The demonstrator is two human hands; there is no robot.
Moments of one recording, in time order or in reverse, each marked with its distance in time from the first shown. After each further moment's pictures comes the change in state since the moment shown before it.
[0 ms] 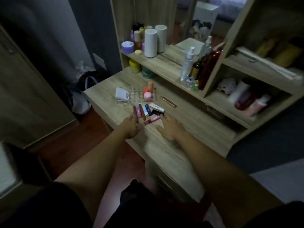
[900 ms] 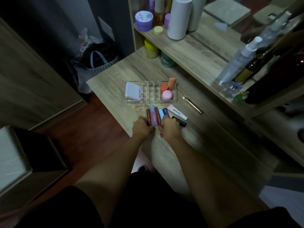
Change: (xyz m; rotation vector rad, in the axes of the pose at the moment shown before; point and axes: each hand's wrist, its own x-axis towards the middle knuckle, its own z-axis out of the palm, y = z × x) left_hand 0.101 -0.022 0.015 -0.566 0.102 -0.444; right_hand 0.146 -0.041 0.042 0.235 -0.046 0.228
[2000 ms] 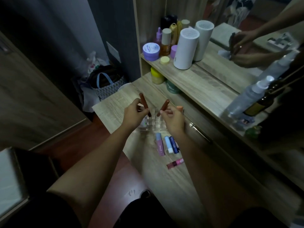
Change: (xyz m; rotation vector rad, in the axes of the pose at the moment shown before) left_hand 0.081 0.065 -0.106 -0.298 0.135 0.359; right_hand 0.087 -0.055 -0.059 0.766 0.253 -0.037
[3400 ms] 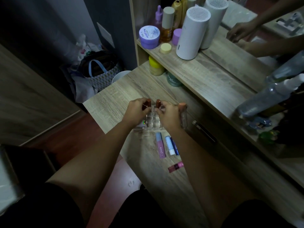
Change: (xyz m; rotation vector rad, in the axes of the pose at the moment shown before) left_hand 0.050 -0.031 0.023 0.371 -0.117 0.196; right_hand 0.041 0.011 0.026 -0.322 -0.063 -0.123
